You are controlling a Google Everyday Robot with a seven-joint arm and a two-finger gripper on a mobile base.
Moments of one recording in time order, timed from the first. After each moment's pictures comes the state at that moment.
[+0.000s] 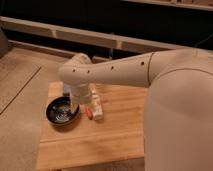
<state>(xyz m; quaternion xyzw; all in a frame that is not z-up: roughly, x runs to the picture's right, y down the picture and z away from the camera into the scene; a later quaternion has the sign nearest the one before) -0.108 0.103 0.703 -0.26 0.23 0.64 0.68</state>
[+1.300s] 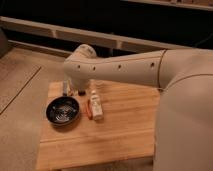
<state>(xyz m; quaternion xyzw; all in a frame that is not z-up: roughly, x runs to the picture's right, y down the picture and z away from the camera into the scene) -0.126 0.019 0.729 -0.22 0.07 0.64 0.73</state>
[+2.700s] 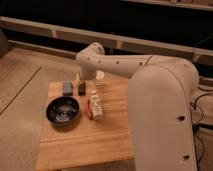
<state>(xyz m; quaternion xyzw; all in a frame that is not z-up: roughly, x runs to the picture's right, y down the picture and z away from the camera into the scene) -0.111 -0.038 0.837 -0.22 0.03 0.61 0.76</state>
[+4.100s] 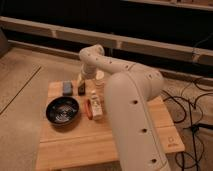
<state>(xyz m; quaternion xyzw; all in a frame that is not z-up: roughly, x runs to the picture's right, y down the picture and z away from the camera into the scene) -0.138 -0.029 0.937 -0.31 0.08 0.57 0.76</state>
